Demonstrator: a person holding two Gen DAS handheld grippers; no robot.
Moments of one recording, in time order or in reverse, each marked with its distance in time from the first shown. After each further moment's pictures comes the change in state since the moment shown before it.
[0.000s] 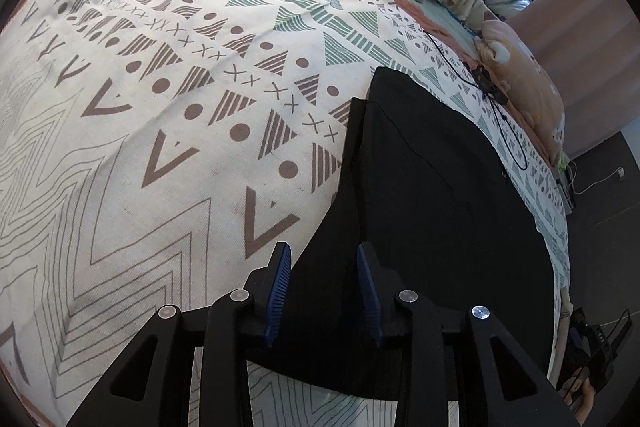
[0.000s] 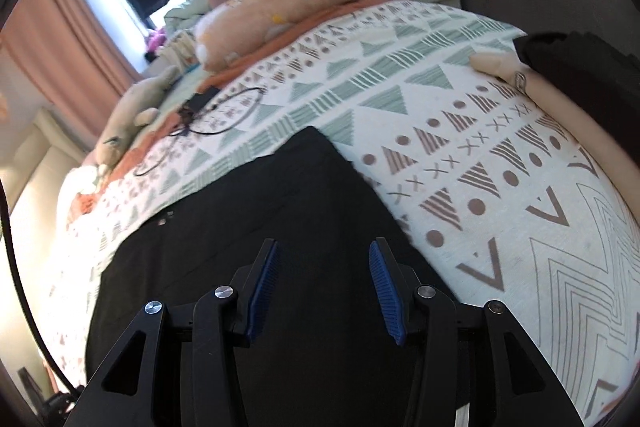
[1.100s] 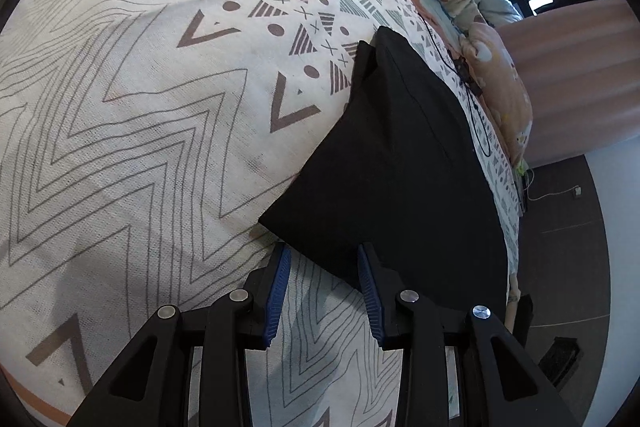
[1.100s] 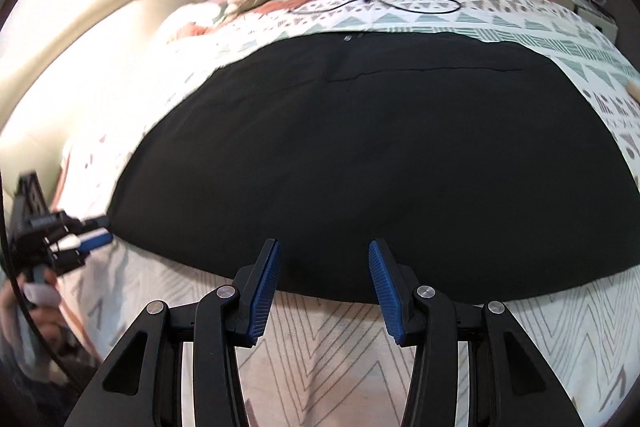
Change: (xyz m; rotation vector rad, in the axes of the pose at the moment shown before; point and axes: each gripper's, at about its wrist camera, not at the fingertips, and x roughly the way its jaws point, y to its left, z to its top) left arm -0.006 0.039 -0.058 -0.145 0.109 -0.201; right arm -0.011 0.133 -0.176 -0.503 0.248 0.226
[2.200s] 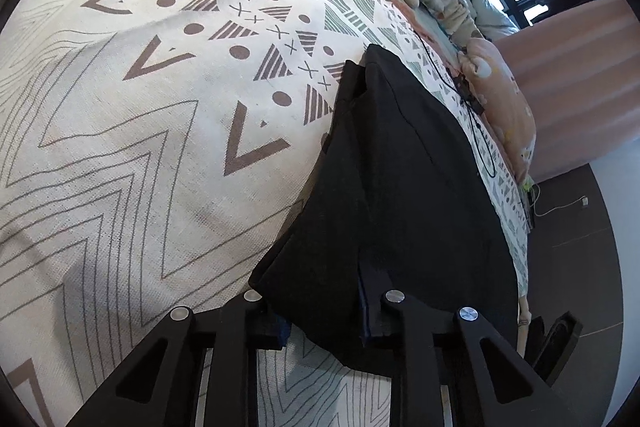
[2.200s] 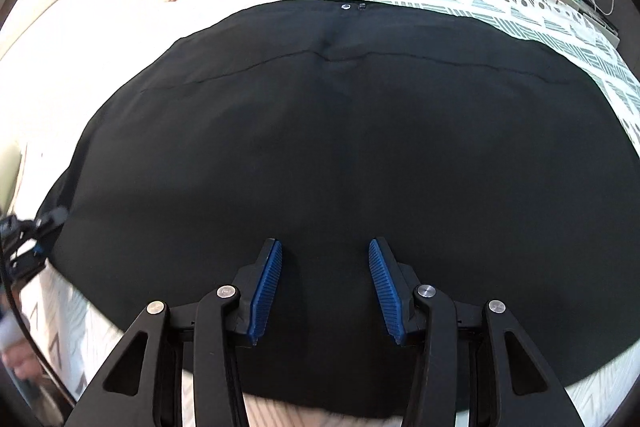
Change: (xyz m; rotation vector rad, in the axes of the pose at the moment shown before) left arm 0.027 -0.023 0.012 0.020 -0.111 0.027; right arm 0.081 0.012 0.052 -0.026 0.107 -0.110
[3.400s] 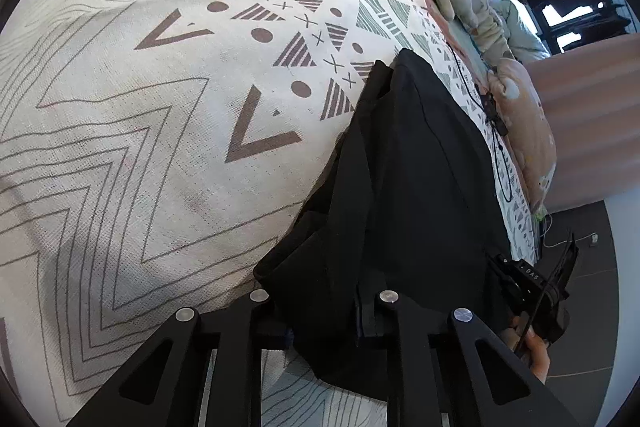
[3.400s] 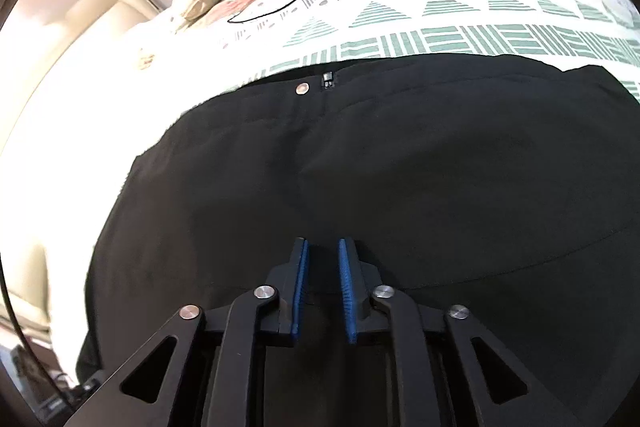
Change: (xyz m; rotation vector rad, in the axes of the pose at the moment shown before) left arm 0.011 -0.005 -0.003 -0.125 -0.010 0.064; right arm 0.058 -0.061 0.125 0.204 -0.007 0.176
